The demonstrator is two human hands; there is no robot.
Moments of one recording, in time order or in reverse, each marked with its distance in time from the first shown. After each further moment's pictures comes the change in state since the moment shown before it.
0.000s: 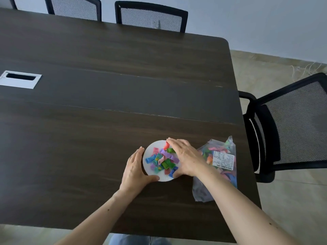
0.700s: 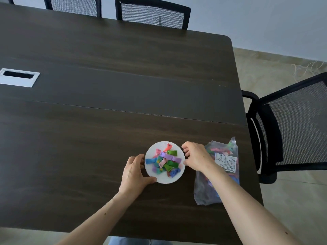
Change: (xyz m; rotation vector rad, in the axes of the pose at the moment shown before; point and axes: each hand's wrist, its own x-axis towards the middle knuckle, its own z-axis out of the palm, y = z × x) left_hand 0.005 -0.007 -0.004 -0.011 -0.027 -0.090; right_hand 0.009 0.013 -0.005 0.272 0.073 0.301
